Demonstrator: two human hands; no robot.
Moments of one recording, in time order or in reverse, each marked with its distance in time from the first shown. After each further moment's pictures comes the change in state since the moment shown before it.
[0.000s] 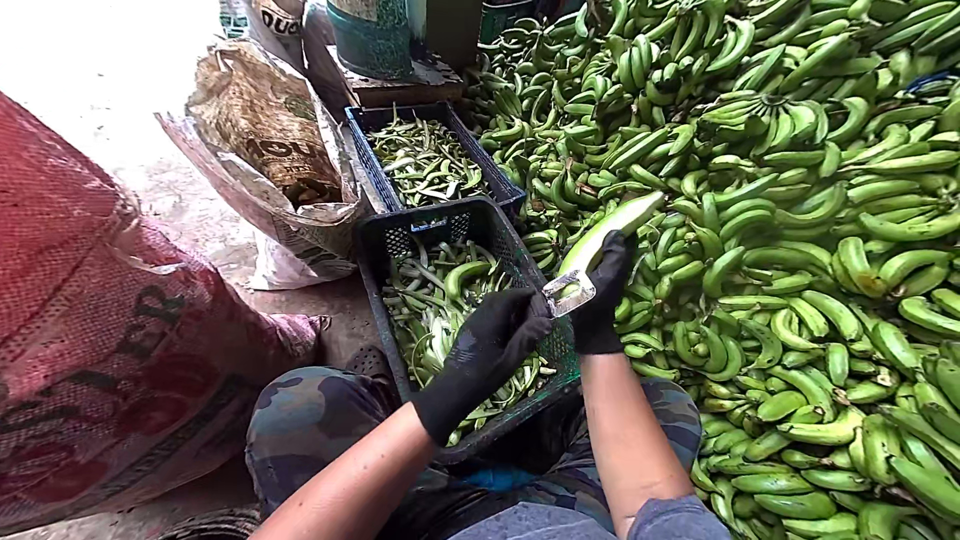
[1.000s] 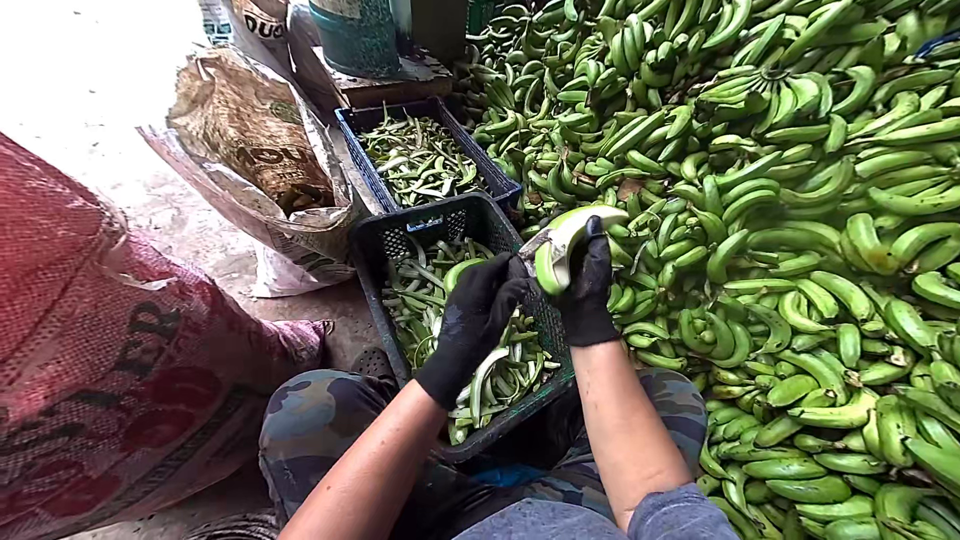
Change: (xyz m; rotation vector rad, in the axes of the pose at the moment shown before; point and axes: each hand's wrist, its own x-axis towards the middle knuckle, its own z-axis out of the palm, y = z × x) left_hand 0.025 -0.015 -0.004 0.133 0.152 0.030; right_hand -0.002 -0.013 0.016 0.497 -0.165 0.252
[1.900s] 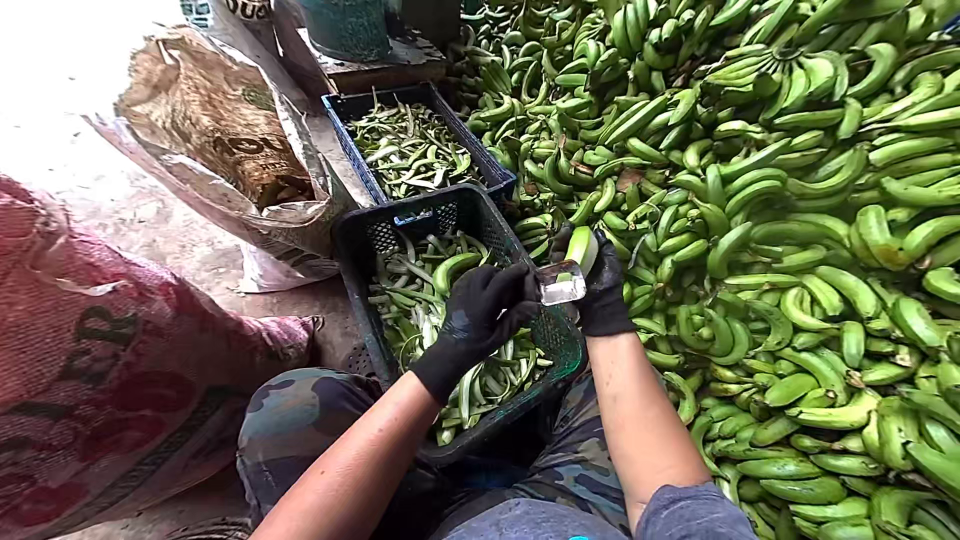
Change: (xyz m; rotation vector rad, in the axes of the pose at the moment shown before) left_hand 0.007 -0.023 0.031 0.115 -0.074 0.262; right_hand 0.041 0.002 -0.064 0.618 0.009 0.441
